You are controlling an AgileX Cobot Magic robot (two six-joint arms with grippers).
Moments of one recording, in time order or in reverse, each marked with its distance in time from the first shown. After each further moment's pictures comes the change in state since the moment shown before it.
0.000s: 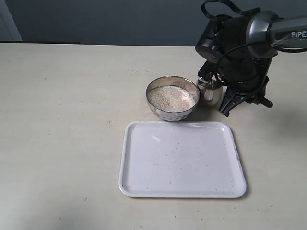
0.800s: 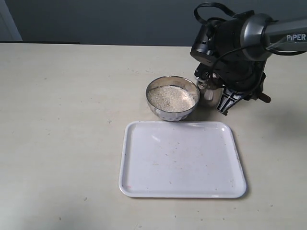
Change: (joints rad) left arm 0.000 0.000 0.000 0.000 0.000 0.000; right arm 0.032 0.000 0.006 -0.074 -0.002 0.034
